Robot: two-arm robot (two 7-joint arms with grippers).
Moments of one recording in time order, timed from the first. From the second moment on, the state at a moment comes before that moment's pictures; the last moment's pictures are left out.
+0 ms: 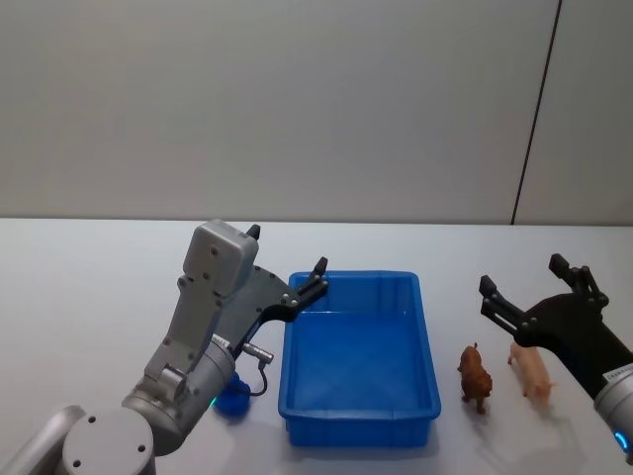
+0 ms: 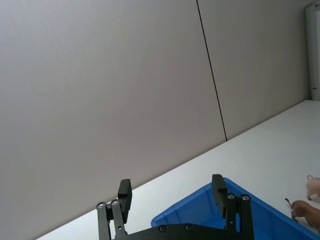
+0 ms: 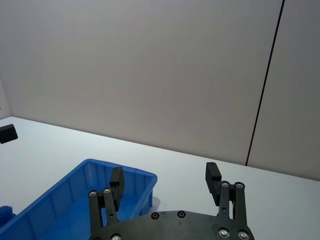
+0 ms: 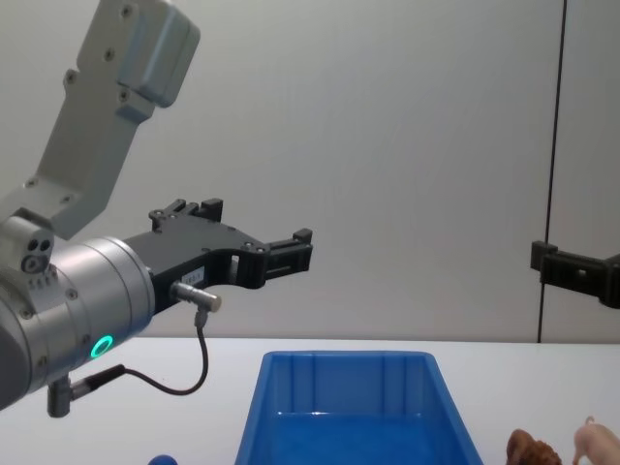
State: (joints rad) left arm -0.24 0.38 0.45 -1.63 -0.20 0.01 -0.01; right arm -0.01 0.34 -0.23 -1.77 0.29 0.03 0.07
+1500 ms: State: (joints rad) left arm -0.24 0.38 0.45 -1.63 -0.20 0.01 -0.01; right arm -0.03 0.42 -0.16 -1.70 0.28 0.02 0.12
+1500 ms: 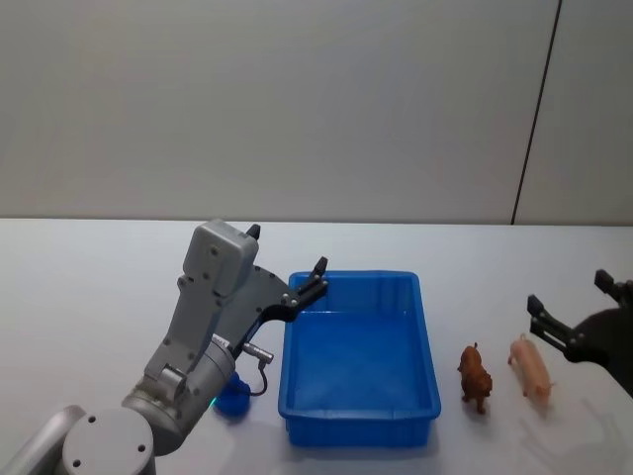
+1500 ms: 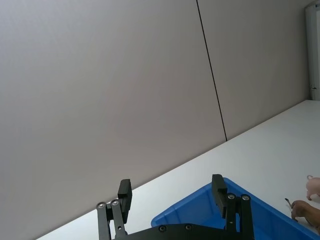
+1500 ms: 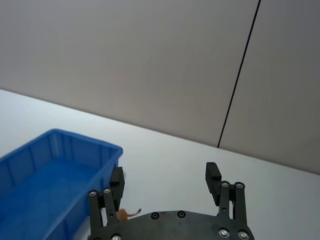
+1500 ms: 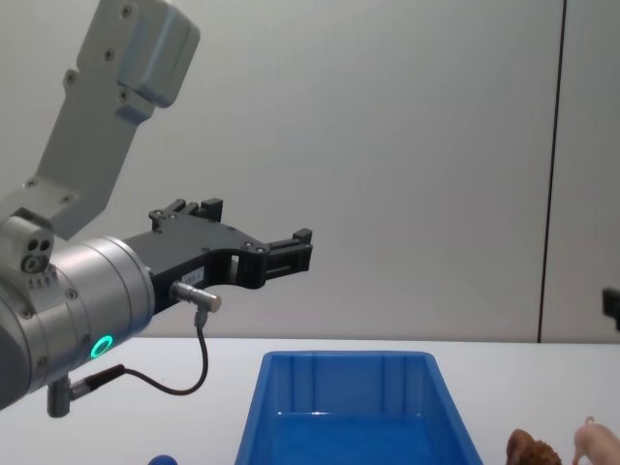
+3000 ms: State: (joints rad) left arm -0.24 0.38 0.45 -1.63 -0.20 0.01 -0.01; right arm 0.12 0.33 -0.21 -1.38 0.28 0.20 0.18
